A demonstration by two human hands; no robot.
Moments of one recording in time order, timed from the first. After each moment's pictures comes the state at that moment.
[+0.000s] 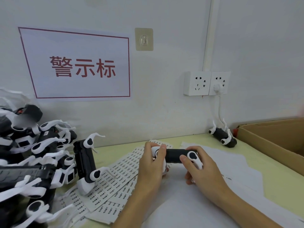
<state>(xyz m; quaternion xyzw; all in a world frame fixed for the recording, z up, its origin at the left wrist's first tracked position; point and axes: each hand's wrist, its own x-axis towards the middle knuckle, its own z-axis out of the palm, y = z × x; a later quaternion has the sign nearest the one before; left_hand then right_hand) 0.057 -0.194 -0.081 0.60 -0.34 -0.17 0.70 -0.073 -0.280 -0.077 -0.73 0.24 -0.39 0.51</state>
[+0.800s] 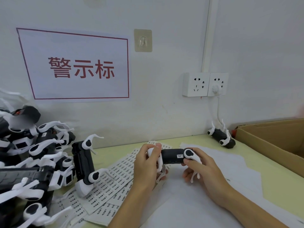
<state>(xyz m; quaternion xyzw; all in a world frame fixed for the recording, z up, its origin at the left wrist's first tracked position) 0.063 -0.194 -0.075 0.57 -0.31 -0.18 0.74 -0.077 -0.293 -0.076 -0.67 0.20 -0.35 0.63</state>
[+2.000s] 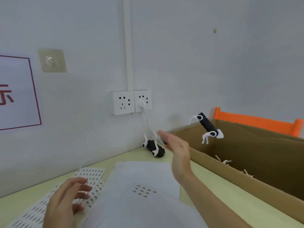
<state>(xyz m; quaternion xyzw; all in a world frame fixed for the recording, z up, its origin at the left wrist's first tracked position) 0.057 -0.189 -0.077 0.58 -0.35 -0.18 0.71 -0.157 -0.360 -0.014 -0.57 0.23 -0.61 0.49</state>
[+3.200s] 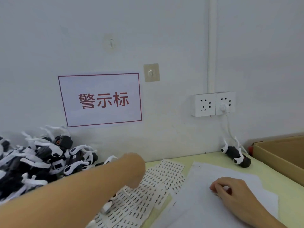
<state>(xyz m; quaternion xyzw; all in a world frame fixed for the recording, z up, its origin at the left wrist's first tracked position) 0.109 -0.166 0.043 0.77 -0.47 -0.07 -0.43 -0.119 -0.344 -0.085 -0.86 0.27 -0.31 0.29</state>
